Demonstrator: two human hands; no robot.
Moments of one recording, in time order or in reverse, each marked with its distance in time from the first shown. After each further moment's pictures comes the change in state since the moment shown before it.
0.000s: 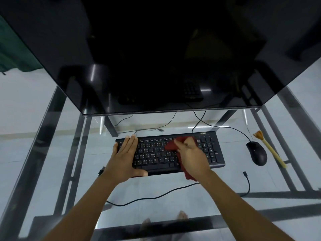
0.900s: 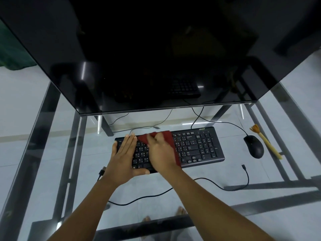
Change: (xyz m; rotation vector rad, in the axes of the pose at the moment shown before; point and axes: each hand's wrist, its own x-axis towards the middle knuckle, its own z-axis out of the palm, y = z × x) left_hand -0.001 -0.015 0.018 -0.027 0.146 0.098; right_hand 0.025 -0.097 0.045 -0.004 0.001 -0.003
